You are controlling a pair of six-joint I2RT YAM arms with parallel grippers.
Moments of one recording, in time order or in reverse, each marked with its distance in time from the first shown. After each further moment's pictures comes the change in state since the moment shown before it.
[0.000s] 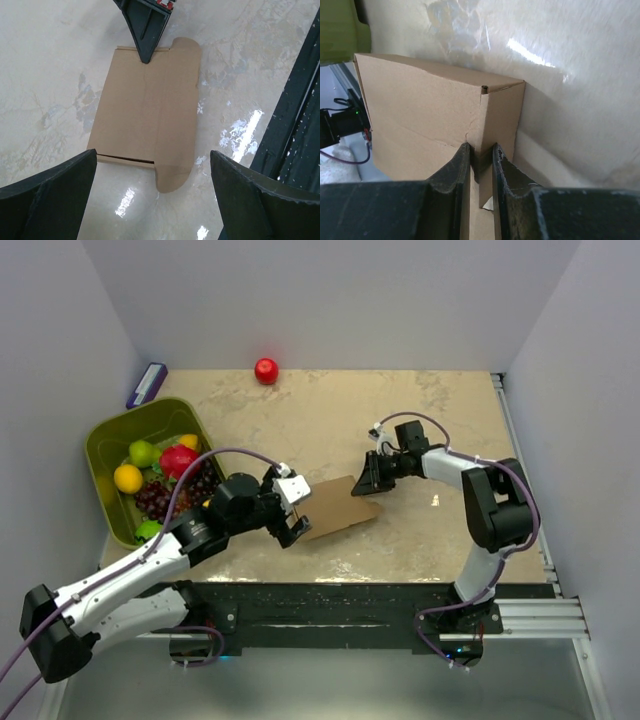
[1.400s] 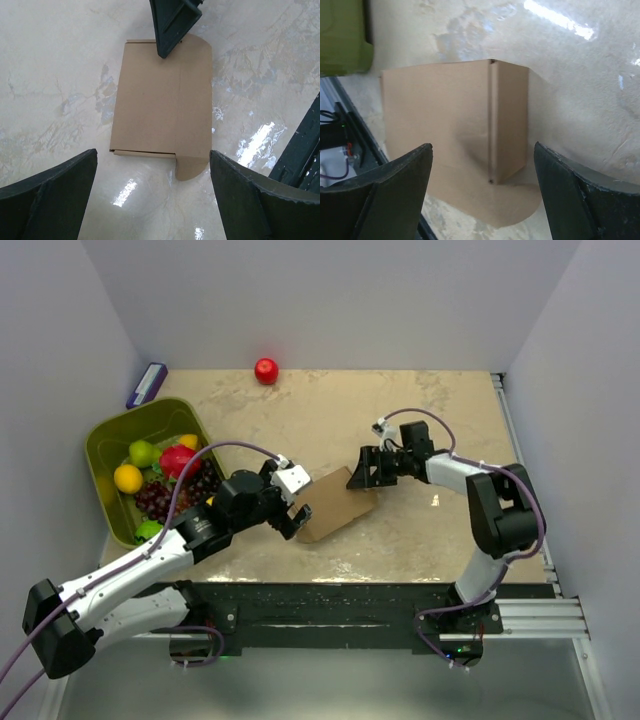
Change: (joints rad) left arm 0.001 0.037 0.020 0.012 -0.120 -0.050; right arm -0.014 -0.089 -0.076 0.162 0.040 -0.011
